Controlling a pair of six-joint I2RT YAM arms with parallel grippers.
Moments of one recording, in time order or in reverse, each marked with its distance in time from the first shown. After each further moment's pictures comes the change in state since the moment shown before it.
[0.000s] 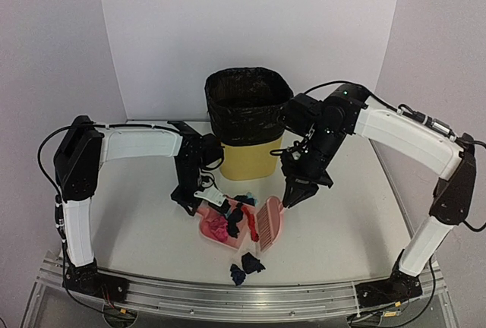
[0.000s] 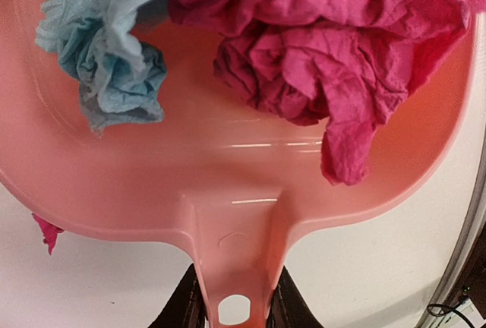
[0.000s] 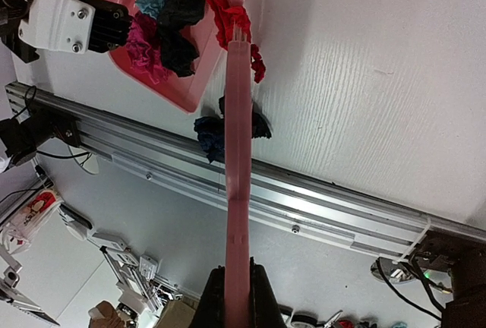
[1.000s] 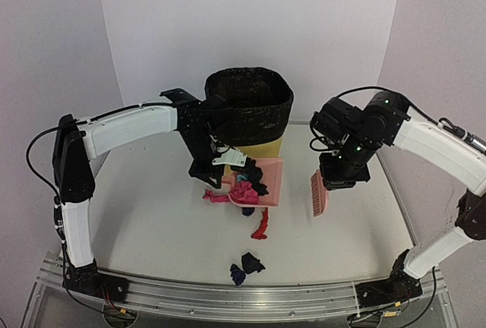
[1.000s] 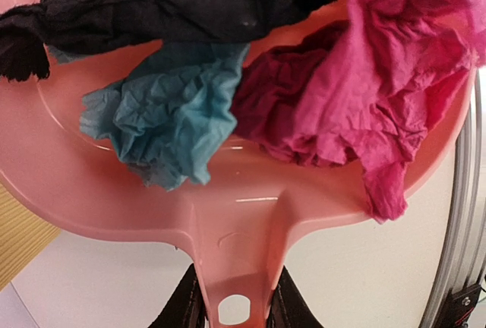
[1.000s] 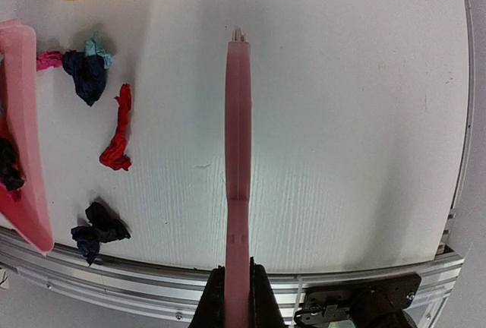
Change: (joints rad) left arm -0.031 -0.016 0.322 -0.052 0.125 -0.210; right arm -0.017 -0.244 -0.201 -0.001 0.570 0.017
